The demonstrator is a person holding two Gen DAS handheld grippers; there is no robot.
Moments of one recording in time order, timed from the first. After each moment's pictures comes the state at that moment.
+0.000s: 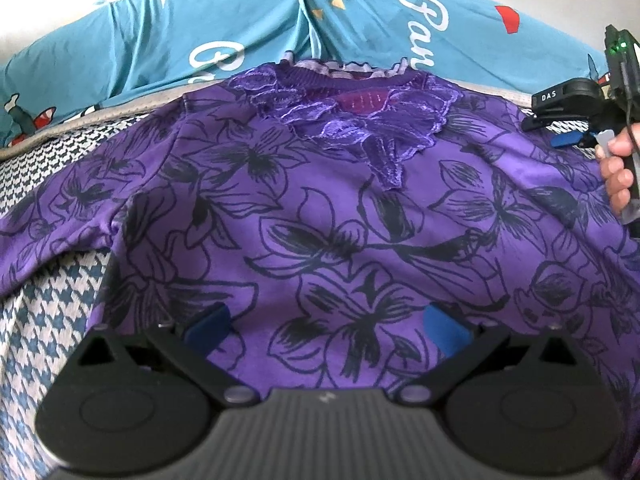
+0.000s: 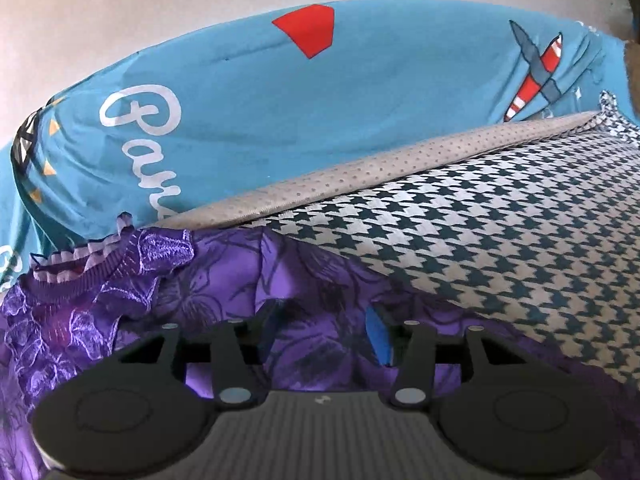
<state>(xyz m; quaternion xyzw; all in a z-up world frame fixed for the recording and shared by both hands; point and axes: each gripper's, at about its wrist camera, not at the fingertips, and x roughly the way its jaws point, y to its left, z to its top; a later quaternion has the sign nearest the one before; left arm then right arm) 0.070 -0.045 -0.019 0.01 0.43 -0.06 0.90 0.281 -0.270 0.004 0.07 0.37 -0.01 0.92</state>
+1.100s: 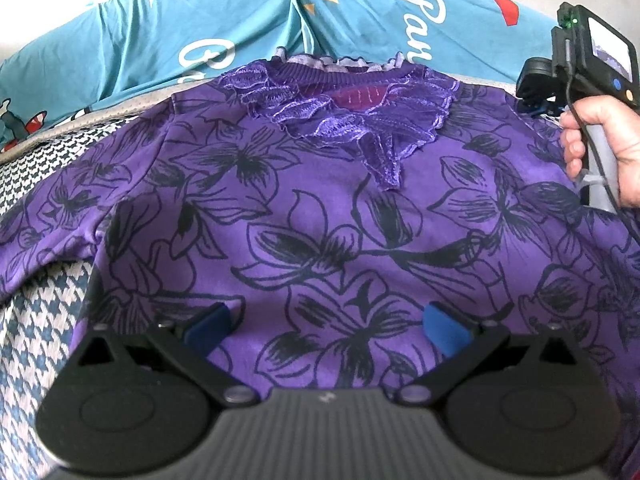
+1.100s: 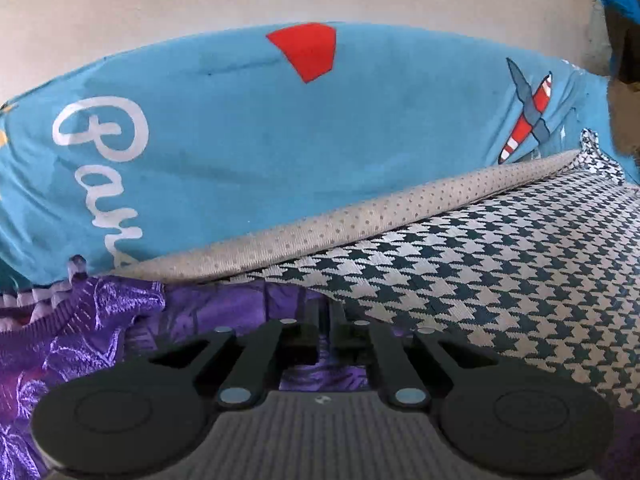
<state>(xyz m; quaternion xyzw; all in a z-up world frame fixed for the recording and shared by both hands) 0.083 -0.053 -0.024 0.02 0.44 -0.06 0.90 0.317 -0.234 -0.005 0.05 0.32 -0.08 0.94</state>
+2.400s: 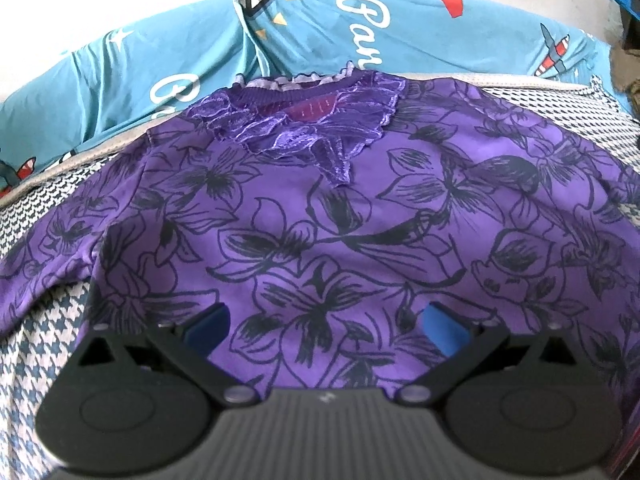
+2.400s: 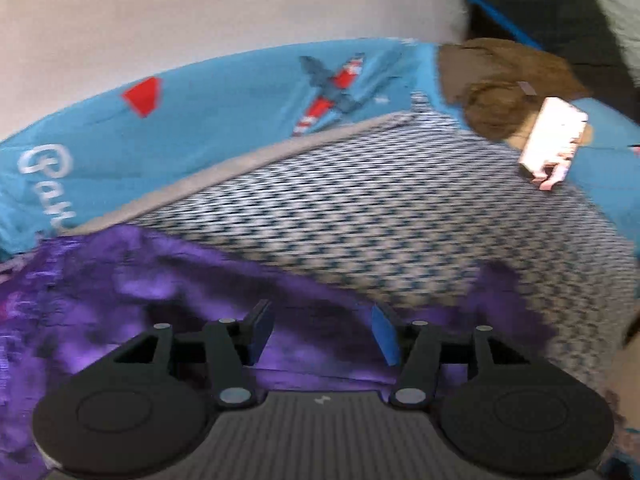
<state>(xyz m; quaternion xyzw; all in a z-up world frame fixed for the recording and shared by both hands) 0.048 -0.073 -0.016 0.08 0.40 -0.09 0.91 0.120 -0.365 0.046 0.07 0.34 -0.21 0.91</state>
